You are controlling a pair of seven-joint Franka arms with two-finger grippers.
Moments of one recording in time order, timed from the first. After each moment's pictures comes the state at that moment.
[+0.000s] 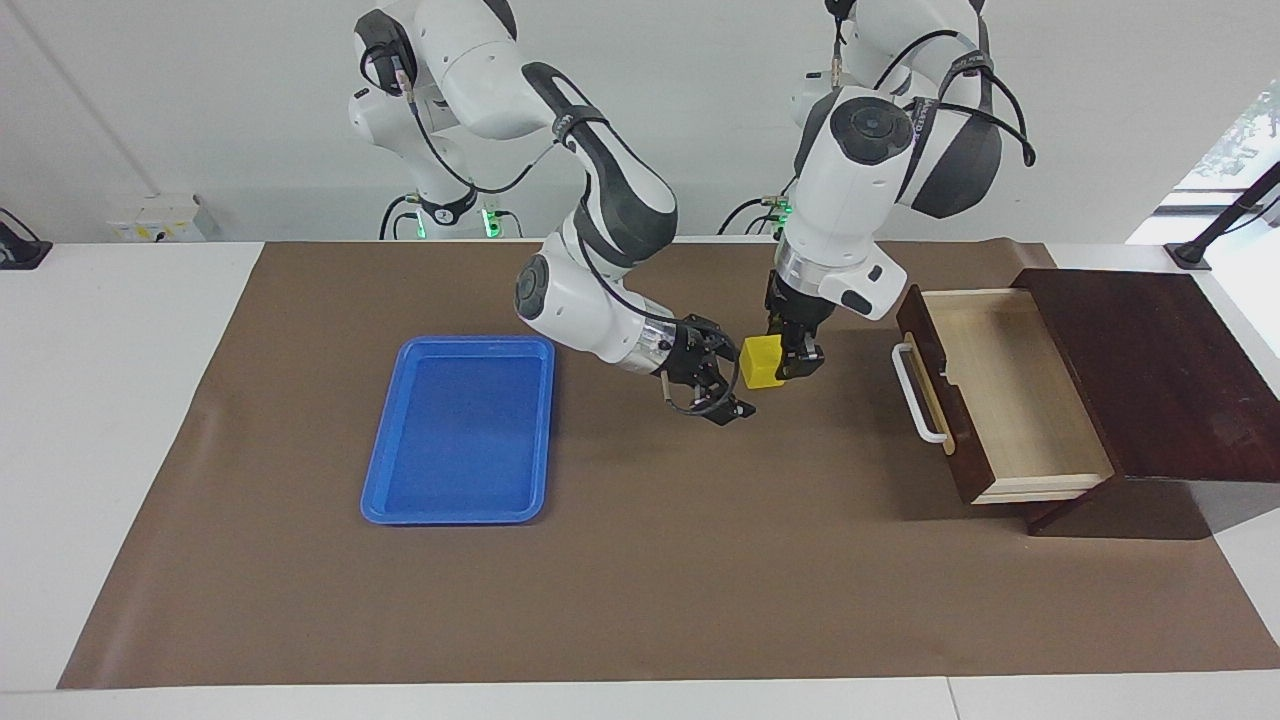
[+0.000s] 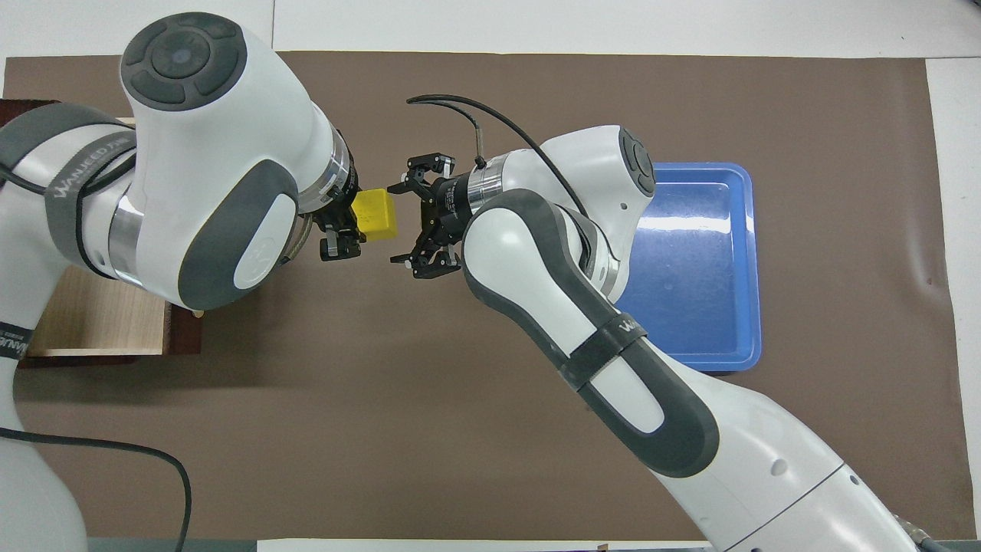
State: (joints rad) left arm -0.35 0.27 -0.15 -1.46 0.01 1.74 -2.08; right arm 0.50 0.53 0.05 -1.50 1.00 2.27 1.48
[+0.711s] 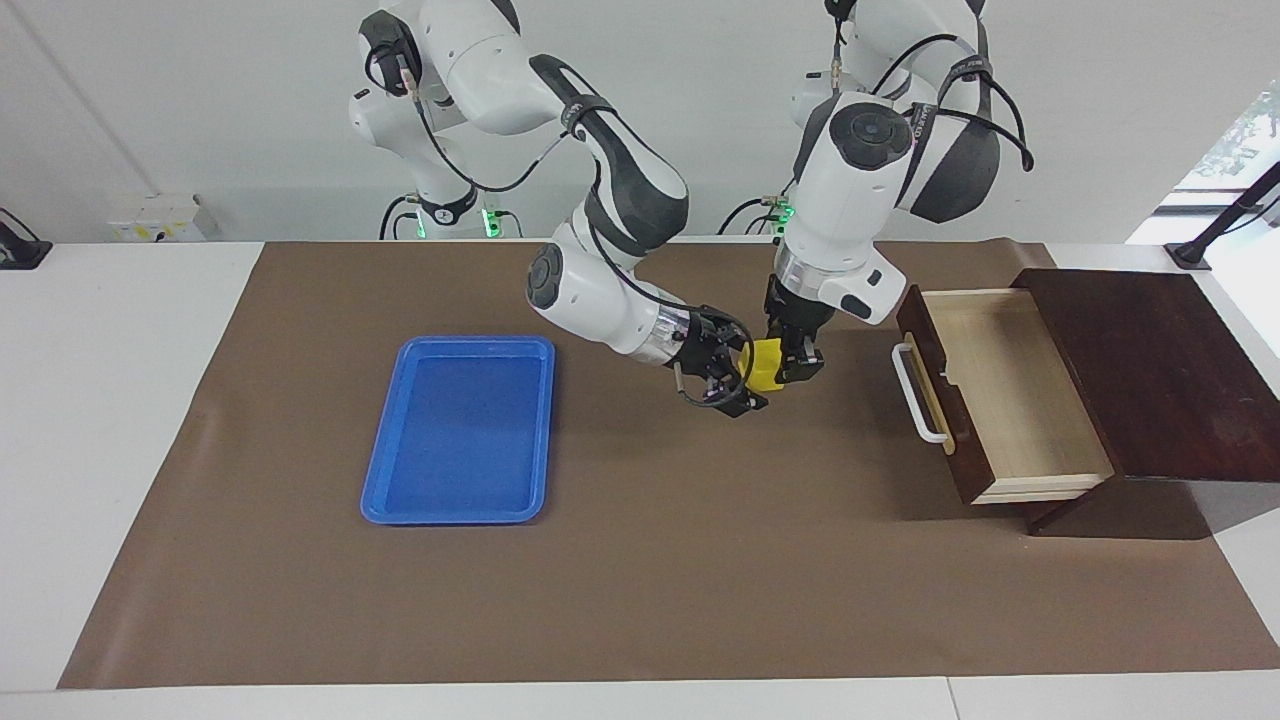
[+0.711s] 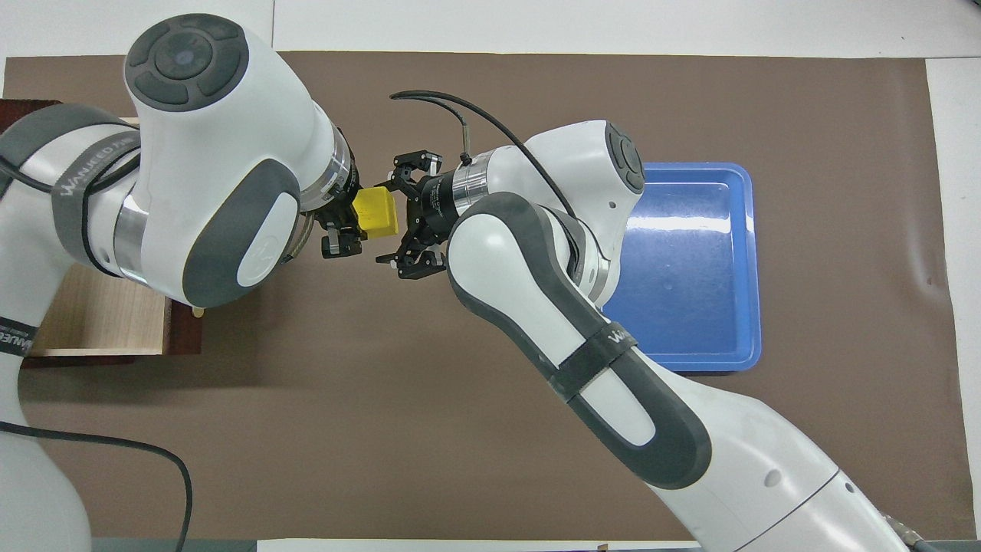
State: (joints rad) left arm -0.35 0.28 -0.15 -1.47 0.01 1.75 -2.08; right arm 0.53 0.54 0.05 -1.45 0.98 2.26 1.55
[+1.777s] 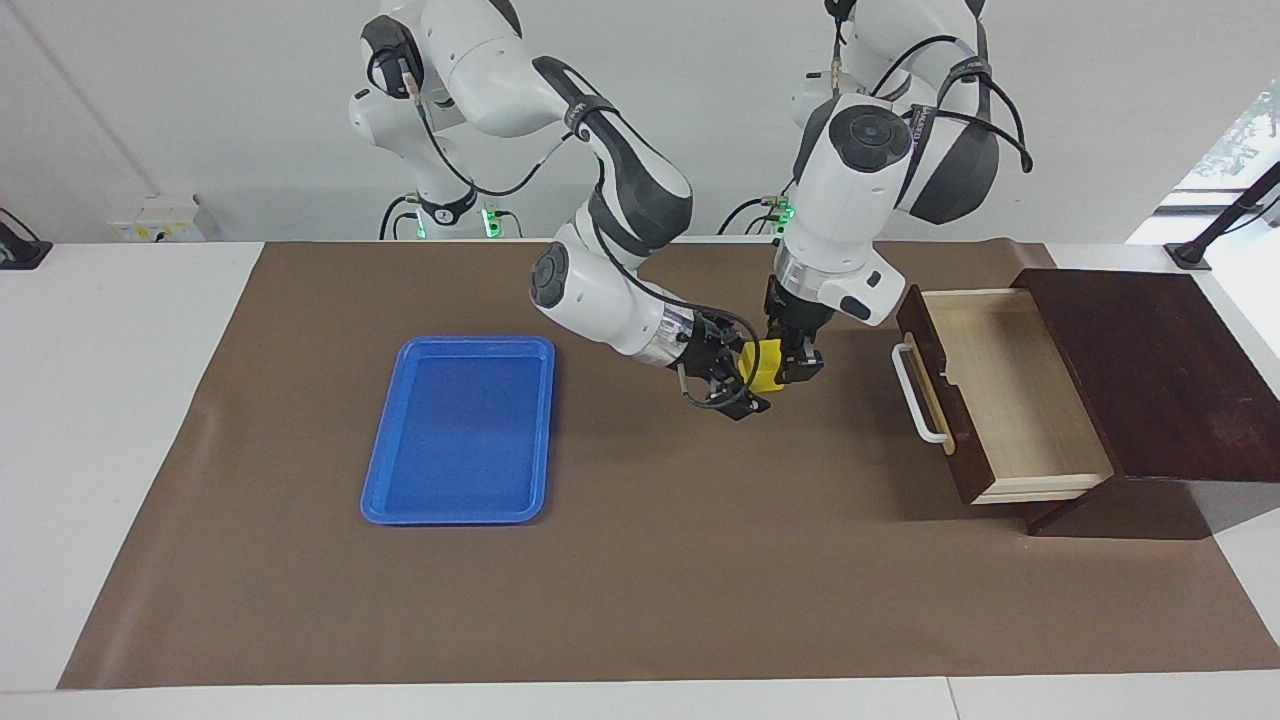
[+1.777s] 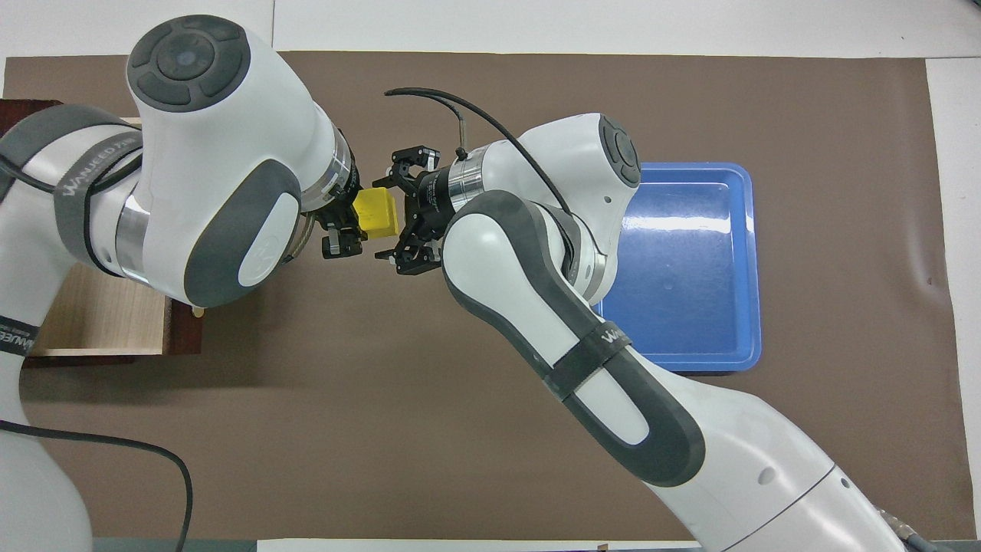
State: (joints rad) left arm -0.35 0.28 -0.15 -1.47 0.01 1.75 -2.08; right arm 0.53 0.56 0.05 -1.42 0.94 2.25 1.58
